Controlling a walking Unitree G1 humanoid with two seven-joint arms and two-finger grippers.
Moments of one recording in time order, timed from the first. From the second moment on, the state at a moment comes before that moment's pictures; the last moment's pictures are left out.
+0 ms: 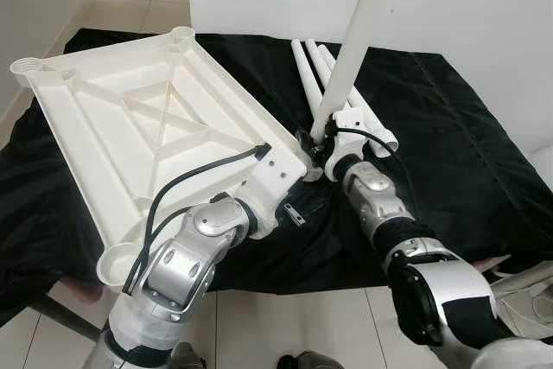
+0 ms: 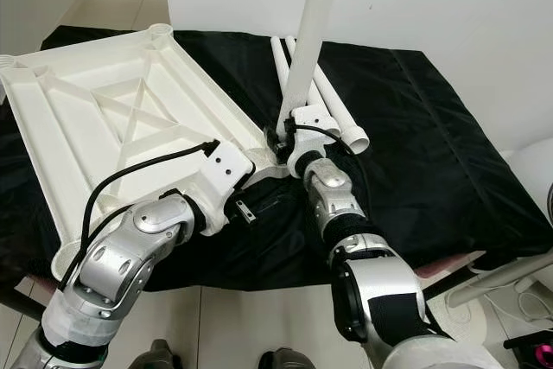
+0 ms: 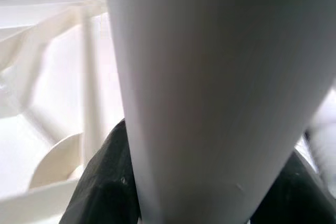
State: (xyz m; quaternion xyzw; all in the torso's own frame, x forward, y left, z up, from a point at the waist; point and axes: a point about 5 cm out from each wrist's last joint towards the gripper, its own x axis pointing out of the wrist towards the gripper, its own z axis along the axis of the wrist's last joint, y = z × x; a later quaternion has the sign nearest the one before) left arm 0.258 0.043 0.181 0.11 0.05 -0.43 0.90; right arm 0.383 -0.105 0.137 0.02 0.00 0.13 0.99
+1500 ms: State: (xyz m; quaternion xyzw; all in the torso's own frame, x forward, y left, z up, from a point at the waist) left arm 0.260 0.033 0.190 0.11 0.03 -0.42 0.90; right arm 0.376 -0.096 0.140 0.05 -0.02 0.07 1.00
